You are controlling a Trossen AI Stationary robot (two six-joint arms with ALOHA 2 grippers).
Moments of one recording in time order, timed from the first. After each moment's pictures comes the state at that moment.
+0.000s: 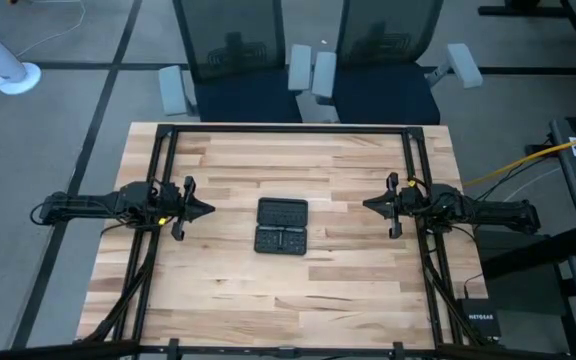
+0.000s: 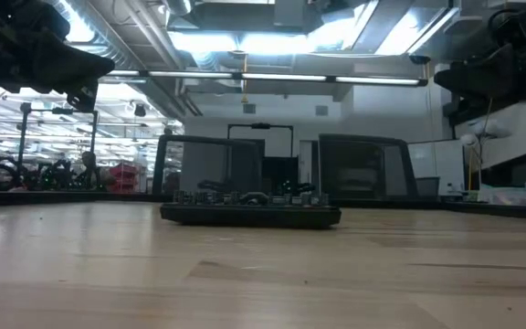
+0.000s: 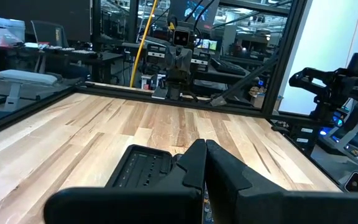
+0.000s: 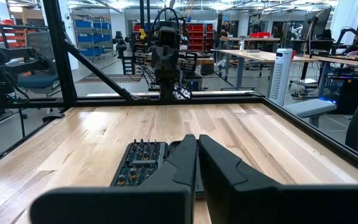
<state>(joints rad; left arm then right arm) -0.01 0.01 0.01 0.01 0.00 -0.14 -0.02 0.01 0.01 0.01 0.01 -0.01</state>
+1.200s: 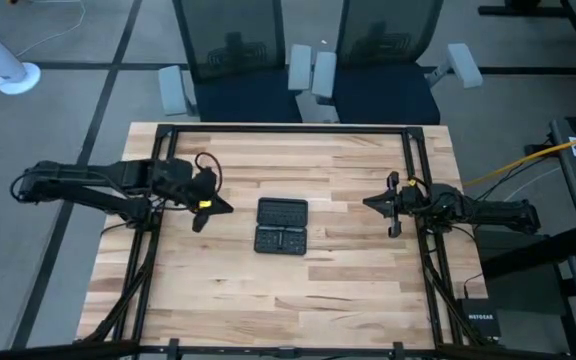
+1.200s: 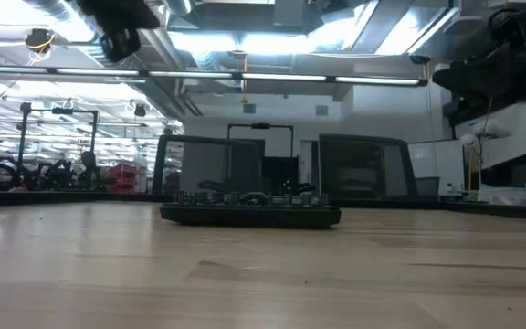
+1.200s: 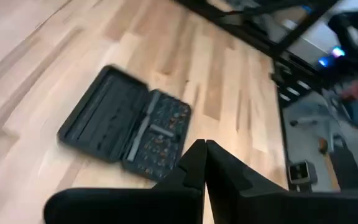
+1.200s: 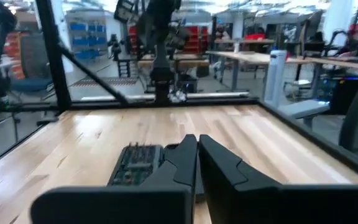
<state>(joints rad) 0.00 0.88 0.81 -0.49 0.07 -0.49 -0.02 0.01 0.01 0.05 0.02 0.00</state>
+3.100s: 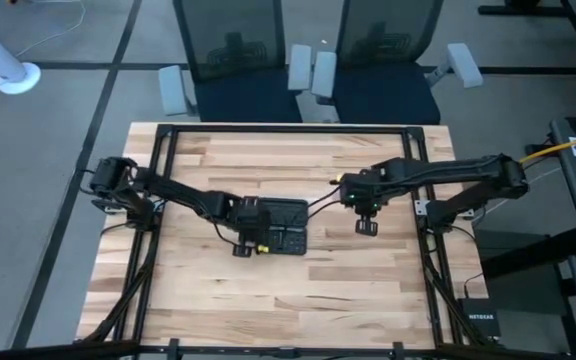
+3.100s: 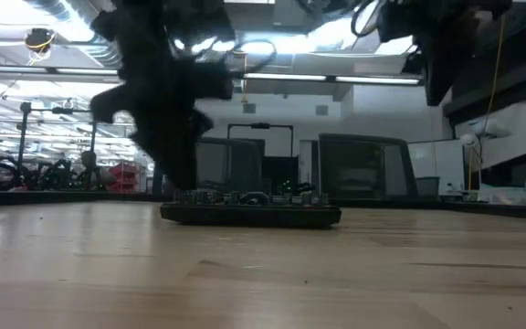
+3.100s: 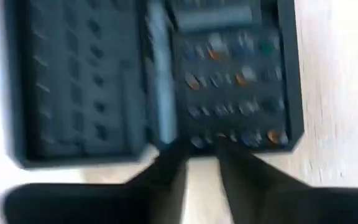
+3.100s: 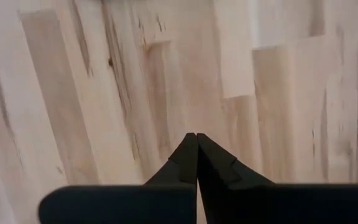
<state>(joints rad) -0.12 1.69 0.99 -0.50 -0.12 0.03 0.02 1.34 1.17 -1.17 -0.01 0.18</state>
